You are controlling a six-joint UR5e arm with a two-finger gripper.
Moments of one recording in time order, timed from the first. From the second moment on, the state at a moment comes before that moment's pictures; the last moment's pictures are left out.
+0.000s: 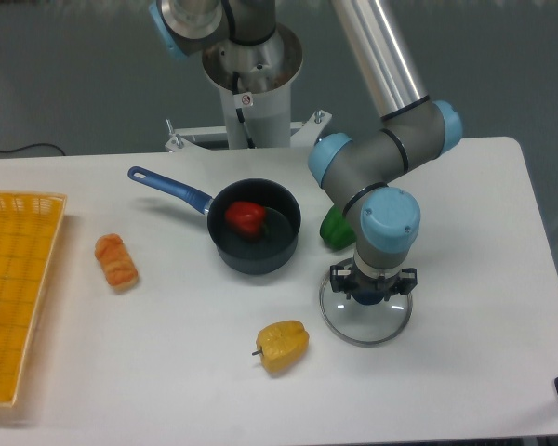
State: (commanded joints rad) arm 2.59 -2.12 -1.60 -1.00 1.60 0.60
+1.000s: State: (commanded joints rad) arm 2.57 -2.06 -1.53 -1.16 1.66 0.70
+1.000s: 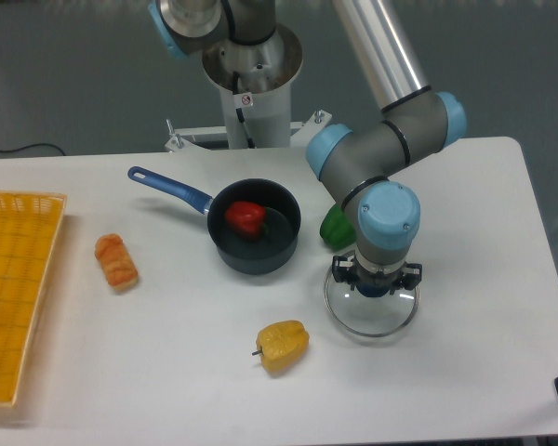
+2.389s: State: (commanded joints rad) arm 2.53 -1.92 -1.49 -1.36 1.55 0.79
